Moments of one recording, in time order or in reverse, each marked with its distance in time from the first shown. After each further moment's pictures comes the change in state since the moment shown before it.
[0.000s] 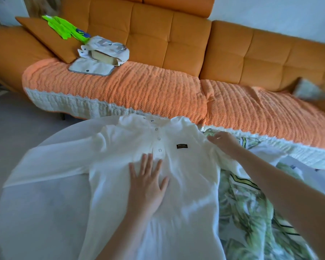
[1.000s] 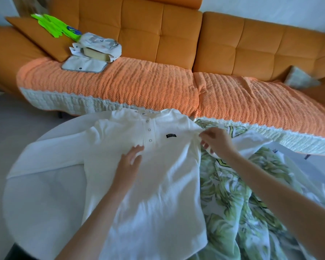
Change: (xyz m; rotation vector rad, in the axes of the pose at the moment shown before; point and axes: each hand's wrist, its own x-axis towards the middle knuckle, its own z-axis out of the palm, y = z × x) left_hand -0.006 -0.016 -0.028 -0.973 0.121 -0.102; right_hand -0.076 0.011 -0.015 0.272 0.047 -0.188
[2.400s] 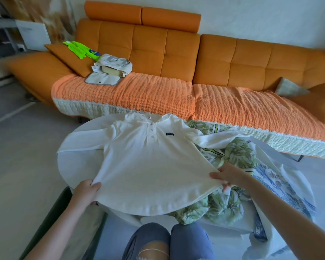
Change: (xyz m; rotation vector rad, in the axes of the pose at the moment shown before) left_hand -0.166 -0.007 -0.122 0.274 0.122 -0.507; right_hand -0.159 0.044 -0.067 -0.197 -0.495 0.362
